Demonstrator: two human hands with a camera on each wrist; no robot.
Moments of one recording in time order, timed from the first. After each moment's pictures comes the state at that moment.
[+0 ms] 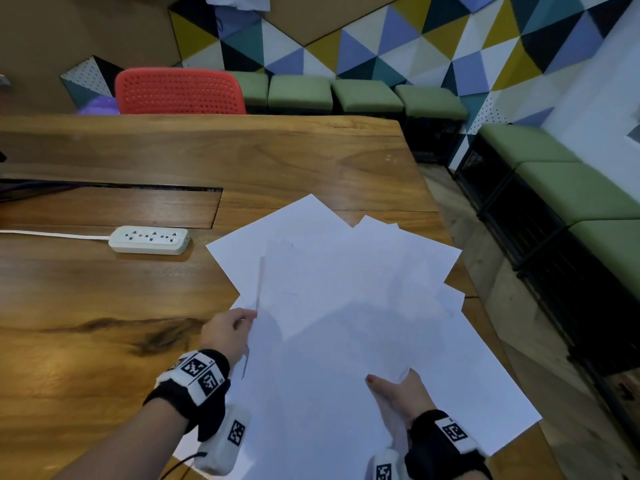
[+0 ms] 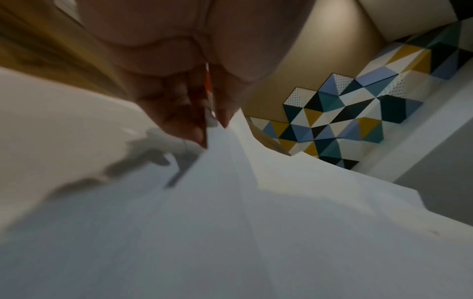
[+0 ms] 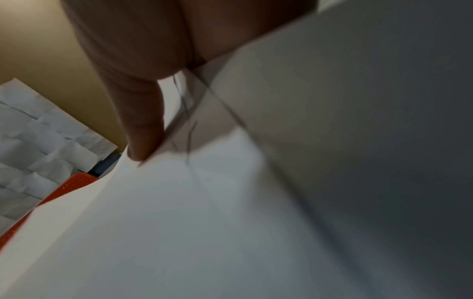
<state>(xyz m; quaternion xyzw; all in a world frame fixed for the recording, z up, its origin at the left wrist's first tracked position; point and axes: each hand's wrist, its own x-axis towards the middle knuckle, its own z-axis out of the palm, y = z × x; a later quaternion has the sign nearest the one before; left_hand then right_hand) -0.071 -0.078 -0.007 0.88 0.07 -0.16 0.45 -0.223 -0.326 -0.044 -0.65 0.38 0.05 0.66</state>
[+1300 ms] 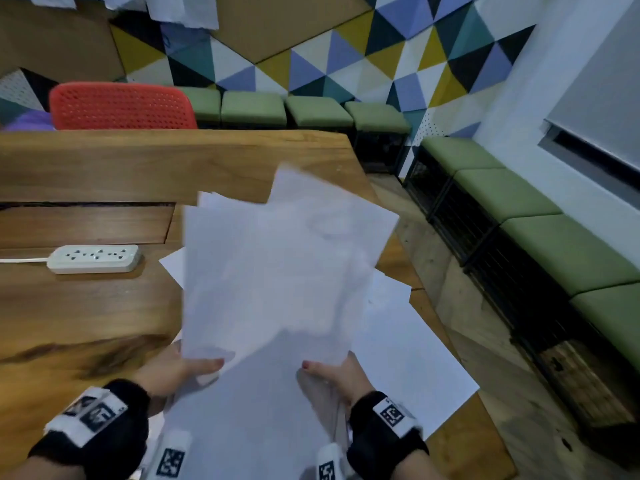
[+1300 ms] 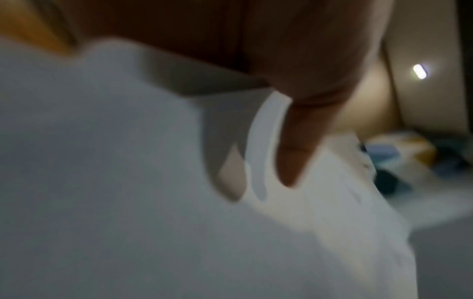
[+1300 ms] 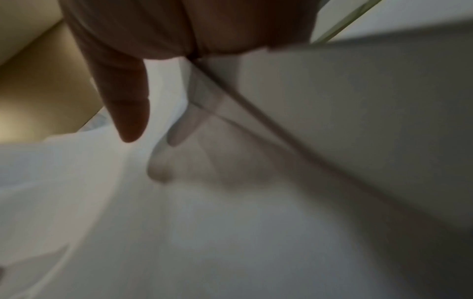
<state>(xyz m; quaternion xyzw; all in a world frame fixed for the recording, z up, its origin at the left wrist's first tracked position) -0.102 -0.052 0.029 0.66 0.03 -0.40 0.64 -0.210 -0.286 -0.021 -0.64 0.32 0.03 0.70</state>
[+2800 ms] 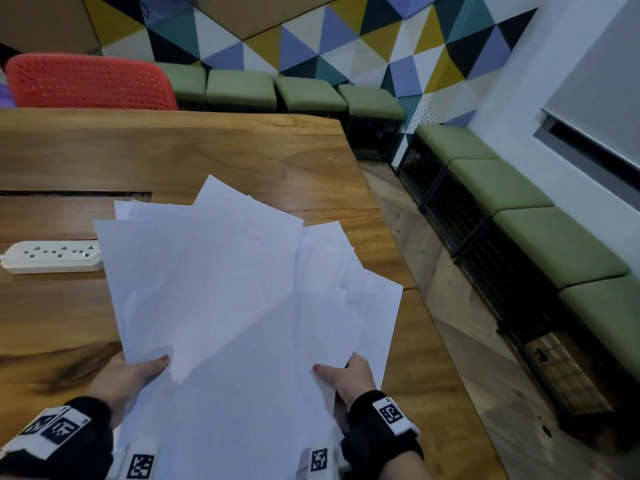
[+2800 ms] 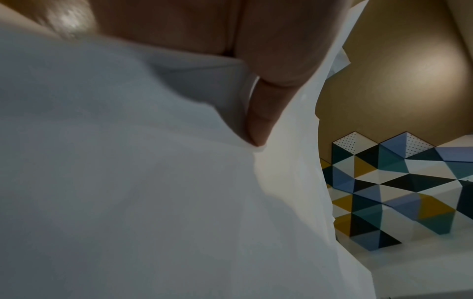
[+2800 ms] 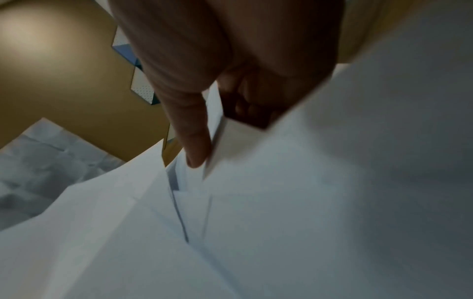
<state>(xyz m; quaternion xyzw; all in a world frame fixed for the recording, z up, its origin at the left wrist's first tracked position) -0.070 -0.039 -0.022 0.66 0.16 -0.28 0.68 -0.205 -0.312 -0.009 -0.60 0.47 0.01 0.64</state>
